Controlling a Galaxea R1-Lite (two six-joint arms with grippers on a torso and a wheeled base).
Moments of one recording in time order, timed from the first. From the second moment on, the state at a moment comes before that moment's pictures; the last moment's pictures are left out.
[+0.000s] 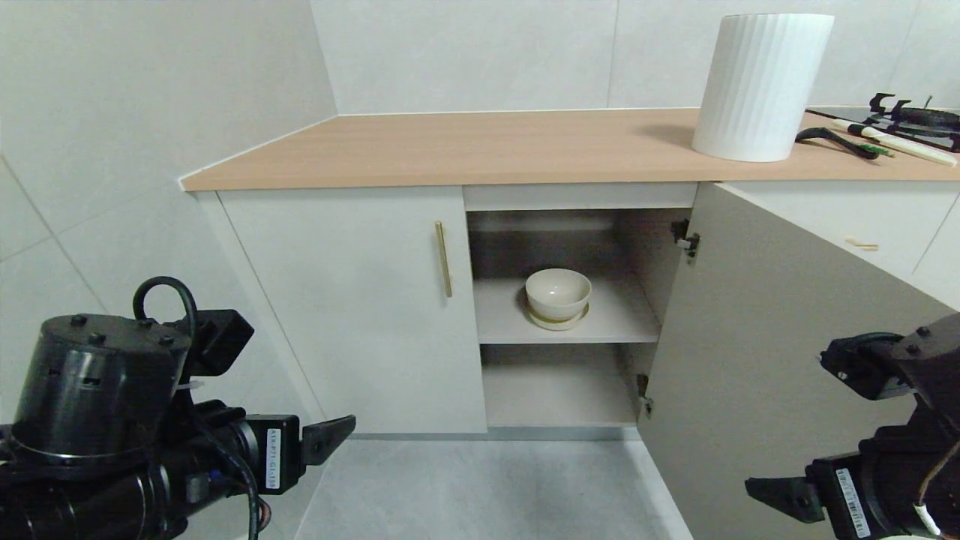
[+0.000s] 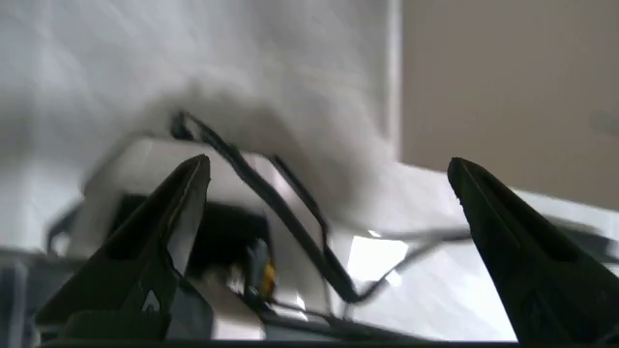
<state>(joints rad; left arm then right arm) -0.53 1.31 -0.60 -0.06 0.32 -0.36 0.63 1.30 -0.73 0.35 -0.25 0.39</state>
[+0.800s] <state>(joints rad) -0.53 1.31 -0.60 -0.05 0.32 -0.36 0.61 1.13 -0.83 0.74 -0.24 0.26</state>
